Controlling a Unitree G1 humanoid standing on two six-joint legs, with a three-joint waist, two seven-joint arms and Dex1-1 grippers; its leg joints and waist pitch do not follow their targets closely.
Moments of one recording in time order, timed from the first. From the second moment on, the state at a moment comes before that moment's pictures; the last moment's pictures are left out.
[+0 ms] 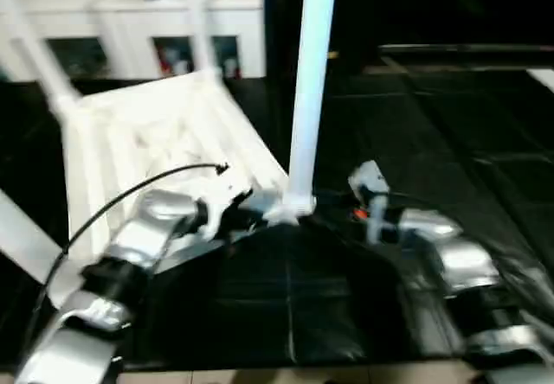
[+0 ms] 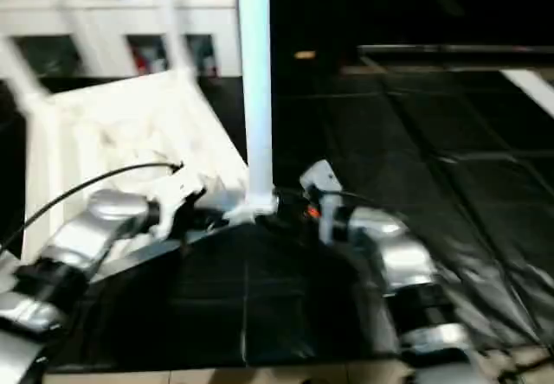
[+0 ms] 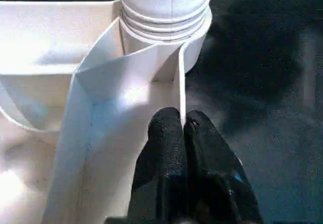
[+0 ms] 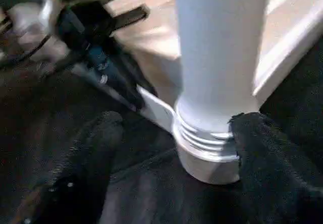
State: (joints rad) left arm -0.57 0.43 -0.32 0.51 -0.05 0.22 -1.13; right arm -0.47 -0.37 0.14 0.45 0.25 0.24 1.15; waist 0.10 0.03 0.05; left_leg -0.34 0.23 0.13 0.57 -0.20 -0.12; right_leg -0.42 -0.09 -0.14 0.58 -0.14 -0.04
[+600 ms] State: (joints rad) left arm -0.53 0.53 -0.42 0.40 -0.07 0.15 -1.43; right arm -0.56 -0.42 0.27 0.50 0.24 0.19 1.53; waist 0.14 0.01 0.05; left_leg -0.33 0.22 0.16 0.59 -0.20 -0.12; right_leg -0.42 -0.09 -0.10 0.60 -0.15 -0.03
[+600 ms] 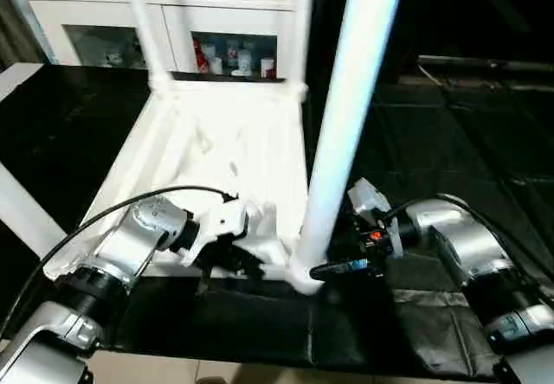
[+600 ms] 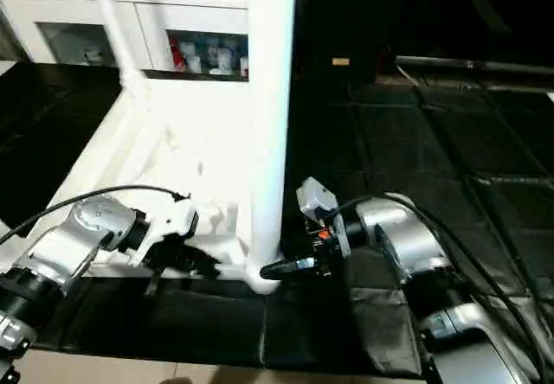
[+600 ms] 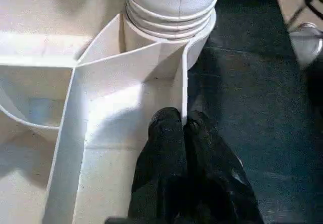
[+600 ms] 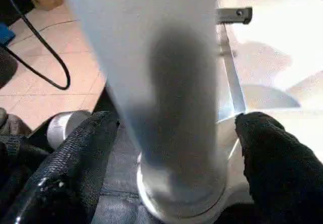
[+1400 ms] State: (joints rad) left arm -0.53 0.48 -0.39 0.42 -0.06 0.25 -1.37; right arm -0.53 -0.39 0.25 0.49 0.25 0.28 1.46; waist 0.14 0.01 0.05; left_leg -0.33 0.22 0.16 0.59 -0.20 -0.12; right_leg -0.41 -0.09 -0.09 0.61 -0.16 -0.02
